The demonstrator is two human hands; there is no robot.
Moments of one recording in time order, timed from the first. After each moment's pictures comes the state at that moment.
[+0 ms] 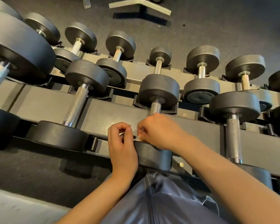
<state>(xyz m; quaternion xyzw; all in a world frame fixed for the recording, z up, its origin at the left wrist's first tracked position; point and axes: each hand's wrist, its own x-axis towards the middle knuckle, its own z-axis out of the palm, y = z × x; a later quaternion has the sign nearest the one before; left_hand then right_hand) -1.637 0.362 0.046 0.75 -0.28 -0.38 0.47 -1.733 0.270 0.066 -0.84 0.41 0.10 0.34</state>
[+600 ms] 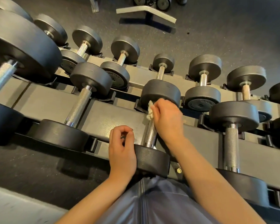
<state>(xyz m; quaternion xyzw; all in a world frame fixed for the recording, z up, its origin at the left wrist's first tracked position) -1.637 0.361 0.050 0.75 -0.31 -0.39 0.44 -1.739 0.257 0.018 -0.72 0.62 -0.15 0.26</state>
